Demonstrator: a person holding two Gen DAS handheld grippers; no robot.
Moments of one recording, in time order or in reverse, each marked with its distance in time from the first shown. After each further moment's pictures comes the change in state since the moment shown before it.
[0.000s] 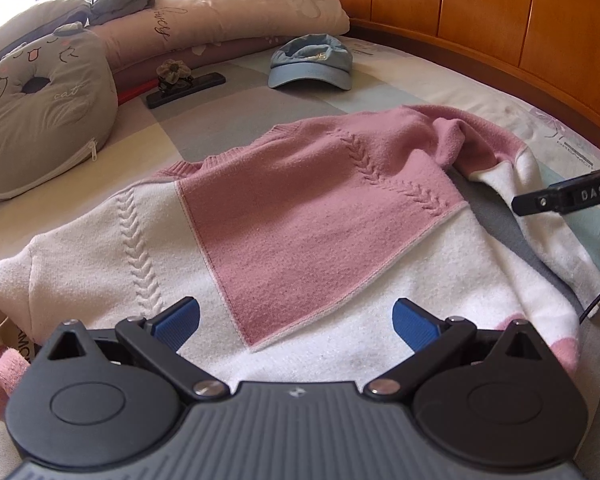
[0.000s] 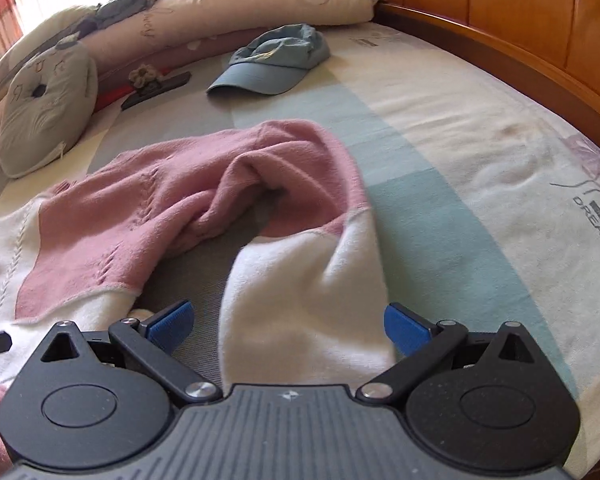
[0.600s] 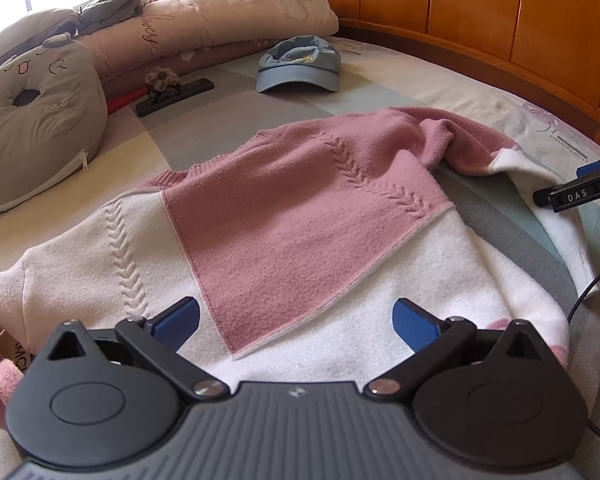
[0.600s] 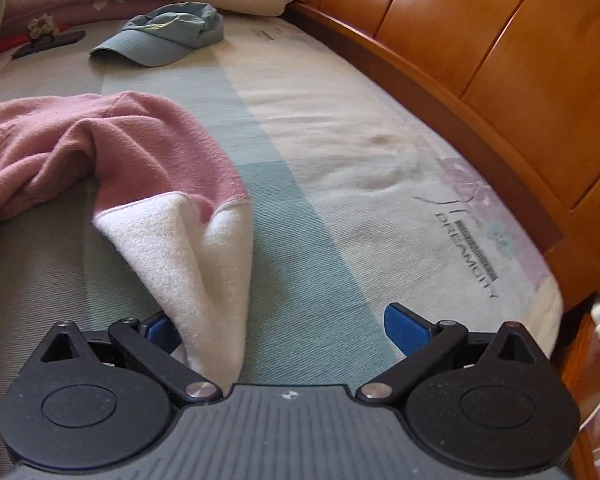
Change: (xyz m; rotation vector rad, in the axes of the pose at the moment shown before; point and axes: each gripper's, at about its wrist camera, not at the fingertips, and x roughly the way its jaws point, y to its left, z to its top) left arm -0.004 -0.012 0.004 0.033 -0.009 -0.003; right arm 0.003 -0.050 -0.005 -0.061 0.039 -0.363
